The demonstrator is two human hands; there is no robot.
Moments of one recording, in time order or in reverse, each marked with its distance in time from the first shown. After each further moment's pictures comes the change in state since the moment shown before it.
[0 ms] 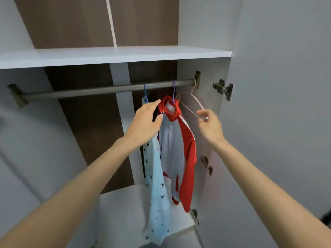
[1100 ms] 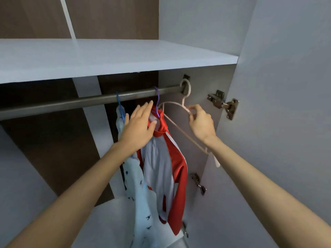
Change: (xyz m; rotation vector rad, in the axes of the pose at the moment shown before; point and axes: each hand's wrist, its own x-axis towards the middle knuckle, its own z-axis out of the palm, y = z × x) left_hand 0.155 -0.078 0.085 0.155 -0.078 0.050; right_hand 0.155 0.039 0.036 -0.363 0.073 -0.069
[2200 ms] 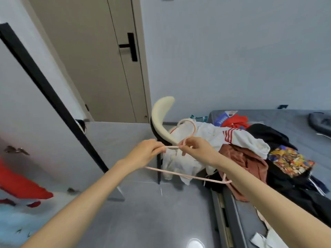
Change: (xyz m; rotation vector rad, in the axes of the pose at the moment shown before) left_hand -0.499 0.473 0.110 -0.312 -0.954 1.062; right_hand -0.711 0.151 -0.421 0.054 0.135 0.732
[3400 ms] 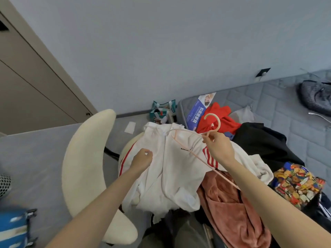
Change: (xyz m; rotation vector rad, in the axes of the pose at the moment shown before) left_hand 0.521 -0.113 0.183 -0.630 -0.302 -0.760; right_hand 0.324 0.352 -0.194 -0.161 0.436 0.774
